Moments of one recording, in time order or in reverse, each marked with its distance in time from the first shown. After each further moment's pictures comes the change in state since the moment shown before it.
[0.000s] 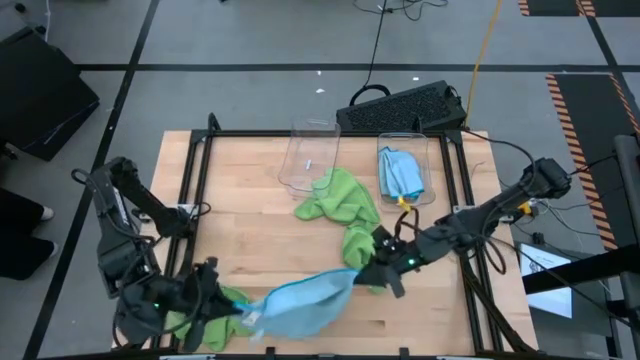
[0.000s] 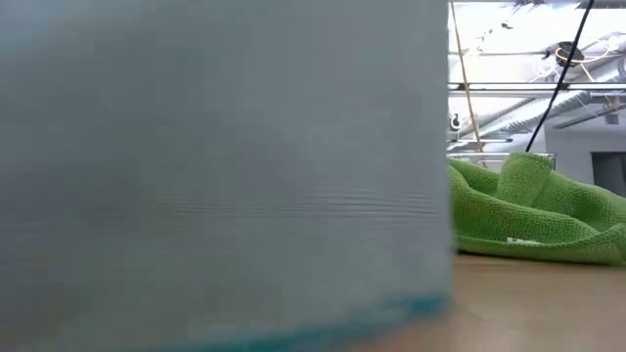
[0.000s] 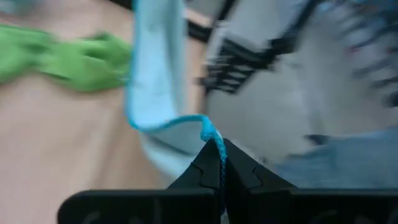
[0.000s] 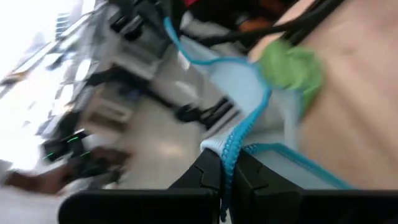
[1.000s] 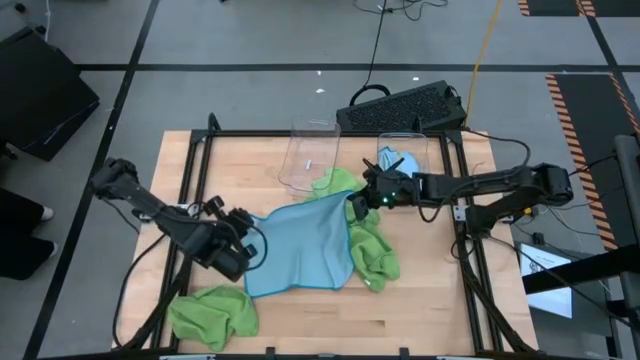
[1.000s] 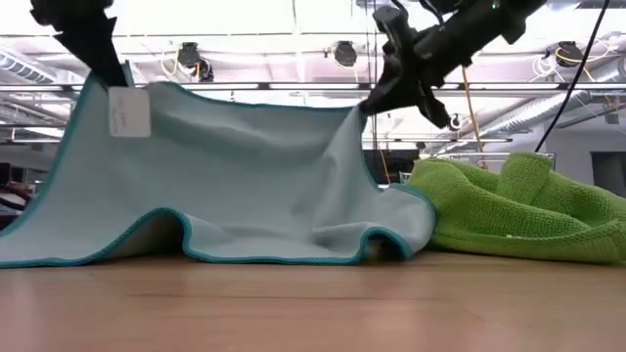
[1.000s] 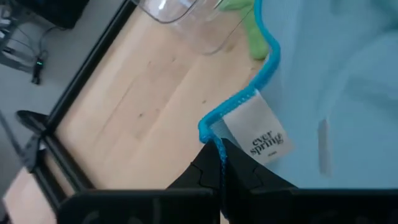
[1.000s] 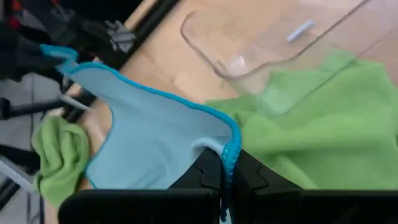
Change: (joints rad) left arm 0.443 0.000 -0.393 -0.557 -0.025 -0.101; right arm -0.572 0.000 -0.233 -0.157 0.014 -0.284
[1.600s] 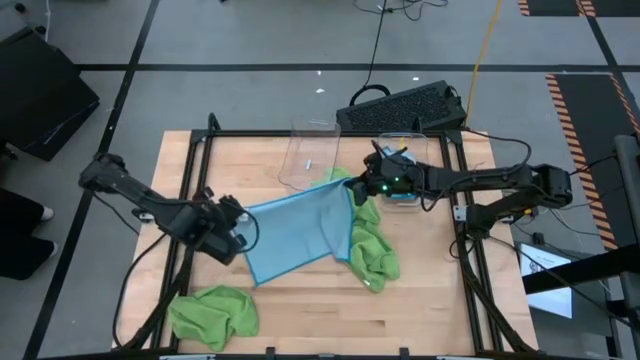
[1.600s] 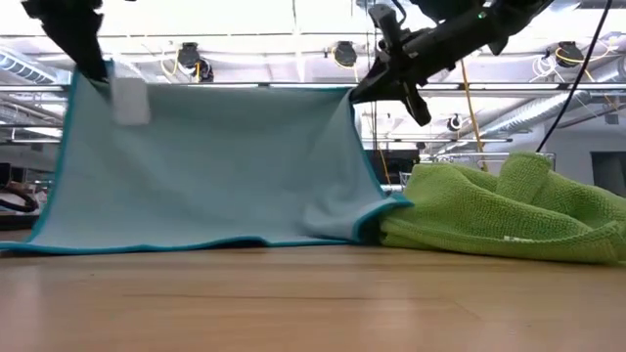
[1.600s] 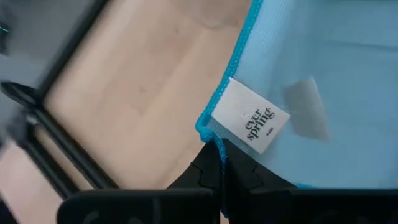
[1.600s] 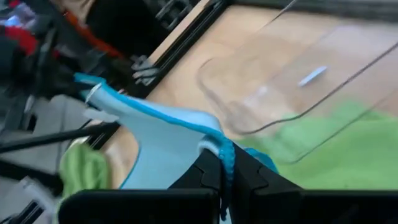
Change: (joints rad) left arm 0.060 -0.149 -0.012 -0.059 0.135 0.039; right arm -0.102 0.000 -0.012 0.159 -0.093 -0.060
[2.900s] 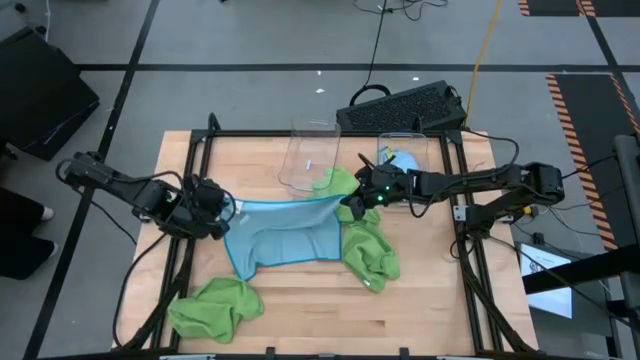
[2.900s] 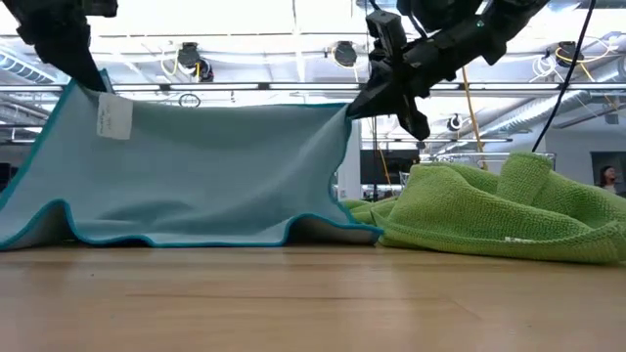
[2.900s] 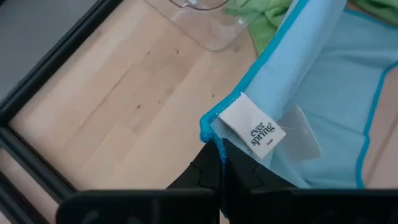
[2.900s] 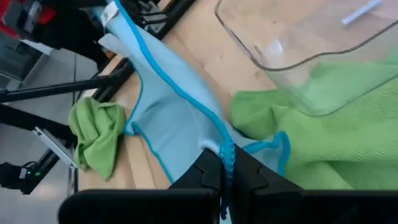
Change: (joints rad) left arm 0.095 -0.398 -0.234 0.175 -0.029 0.195; right arm 0.035 0.077 0.000 -0.020 -0.123 0.006
